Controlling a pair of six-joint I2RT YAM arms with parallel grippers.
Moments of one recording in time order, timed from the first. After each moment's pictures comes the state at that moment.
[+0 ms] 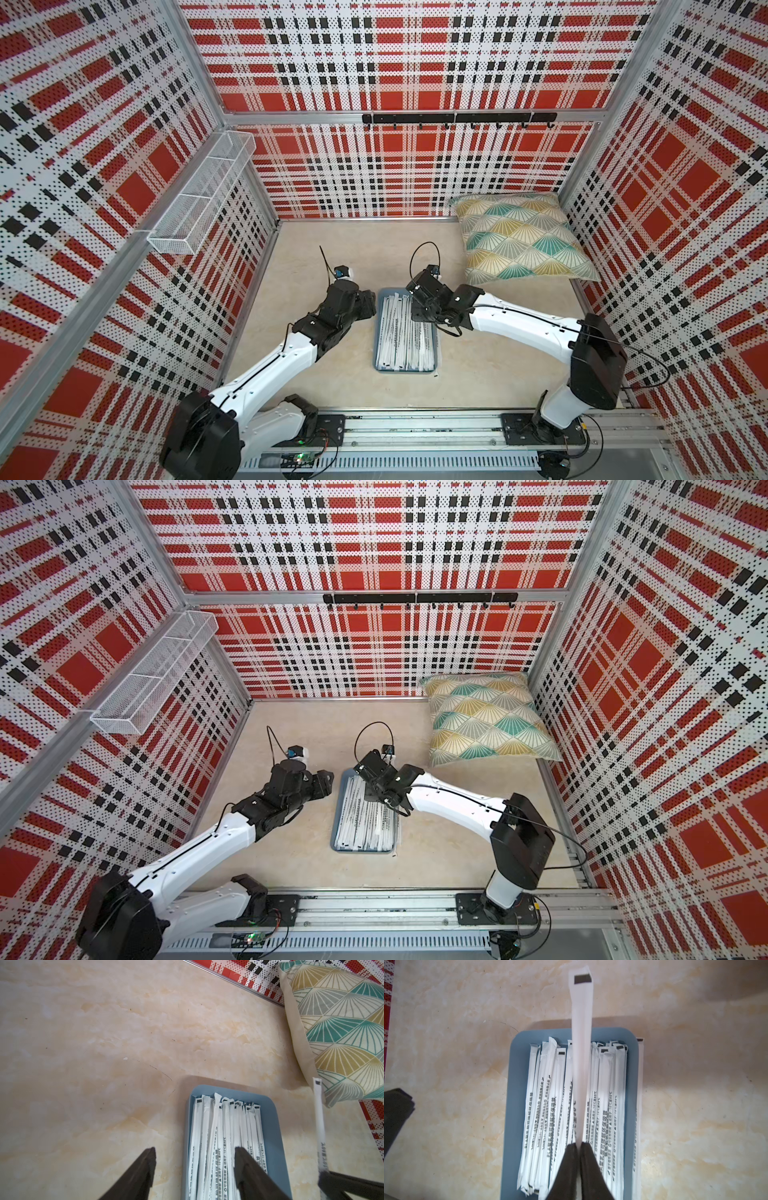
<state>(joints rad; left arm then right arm) -0.51 1.11 0.66 -0.21 -0.14 -0.61 0.92 1.68 1.27 -0.62 0.25 0.89</state>
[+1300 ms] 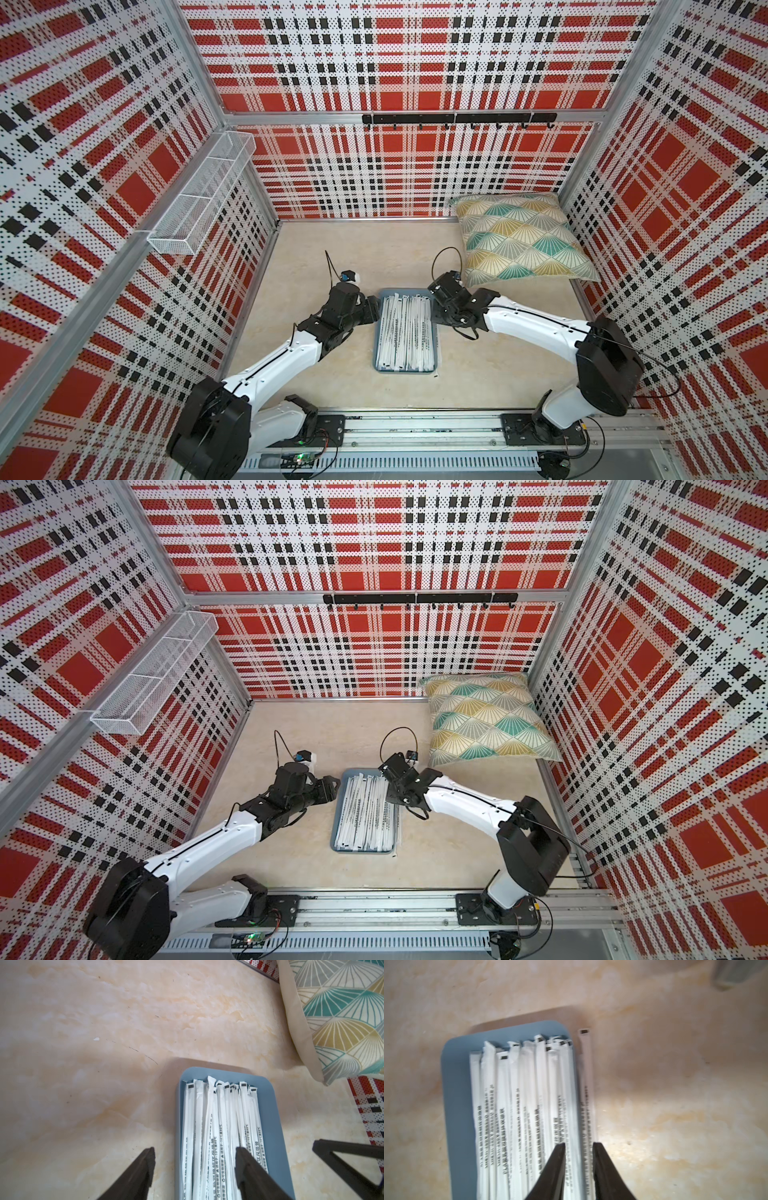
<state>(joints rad) -0.49 1.18 0.60 -0.12 0.01 -0.57 0.78 1.55 1.03 -0.59 0.23 0.90</state>
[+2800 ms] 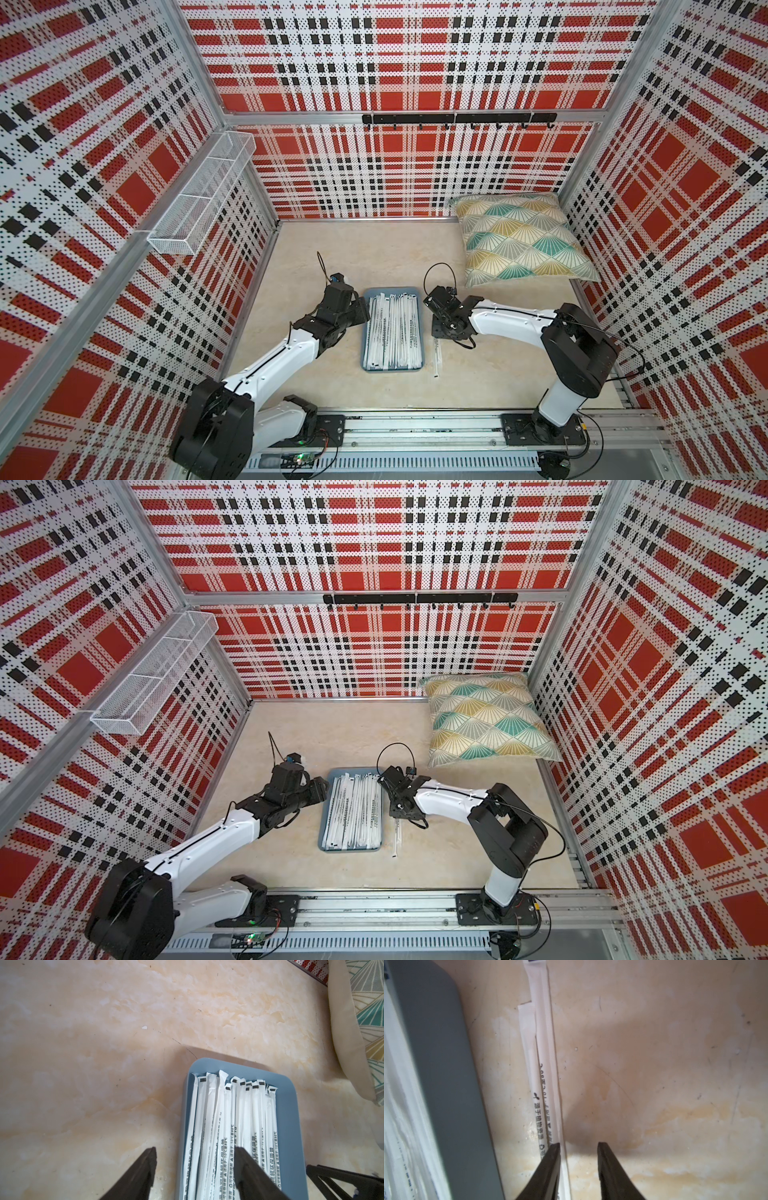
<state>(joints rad) -0.40 1.17 0.60 -0.21 -0.05 -0.60 0.80 1.72 1.01 -0.55 0.18 0.87</state>
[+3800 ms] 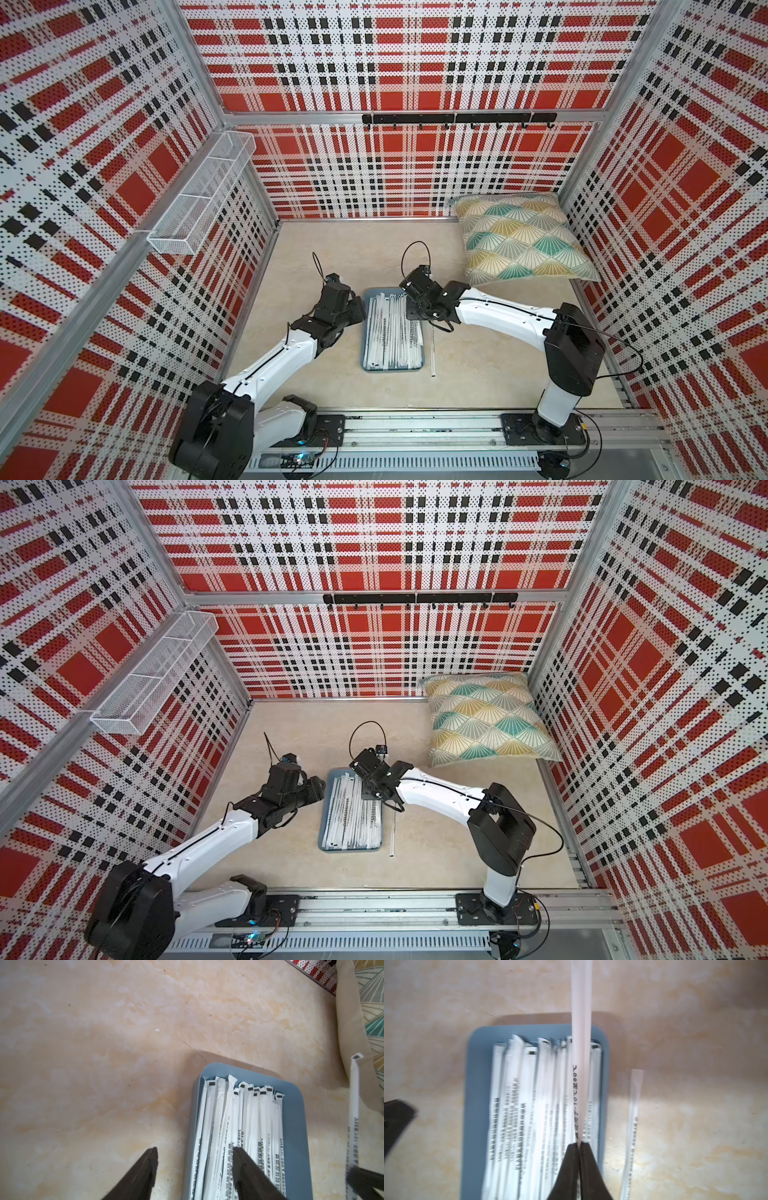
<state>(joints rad) -0.37 1.16 0.59 -0.22 -0.06 -0.62 0.92 1.77 1.34 -0.60 0.23 0.82</state>
